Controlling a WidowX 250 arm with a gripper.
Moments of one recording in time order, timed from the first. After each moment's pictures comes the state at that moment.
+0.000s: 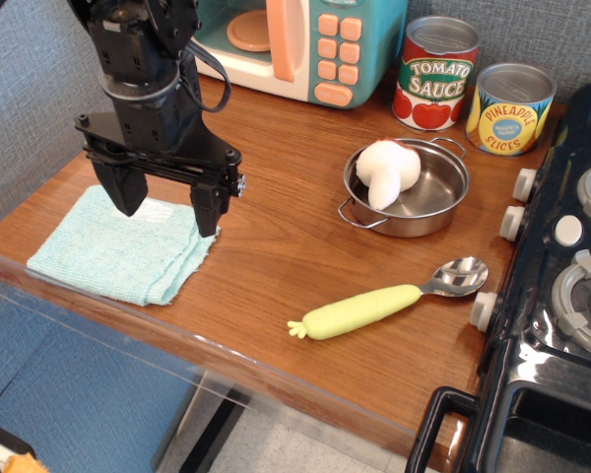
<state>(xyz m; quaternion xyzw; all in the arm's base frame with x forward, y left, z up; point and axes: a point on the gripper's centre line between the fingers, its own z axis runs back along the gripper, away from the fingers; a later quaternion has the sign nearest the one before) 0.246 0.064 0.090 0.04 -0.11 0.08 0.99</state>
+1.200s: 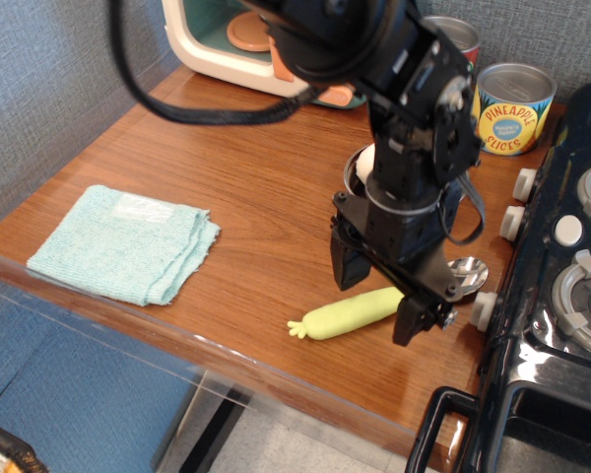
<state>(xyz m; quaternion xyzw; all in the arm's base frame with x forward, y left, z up) 0.280 -0.084 0.031 0.02 -0.06 -0.22 0.97</state>
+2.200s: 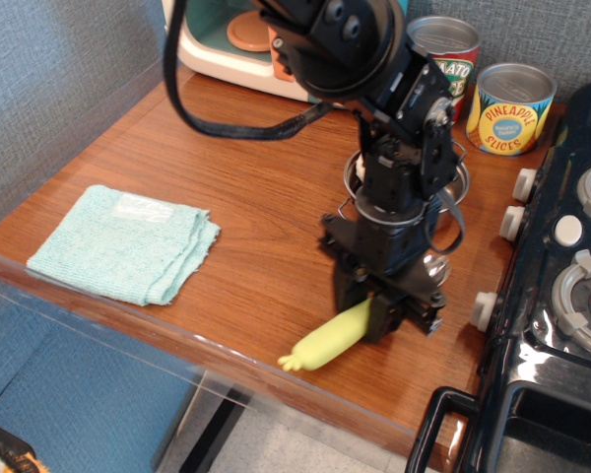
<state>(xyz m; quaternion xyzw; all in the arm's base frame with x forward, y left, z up) 0.280 -0.073 0.011 0.00 -0.01 -0.18 0.98</state>
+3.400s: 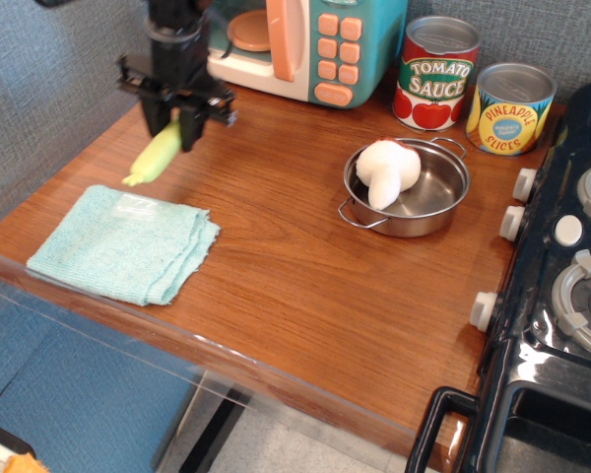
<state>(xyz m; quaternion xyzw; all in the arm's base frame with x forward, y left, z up) 0.360 0.168 0.038 0.11 -0.05 0.08 0.99</state>
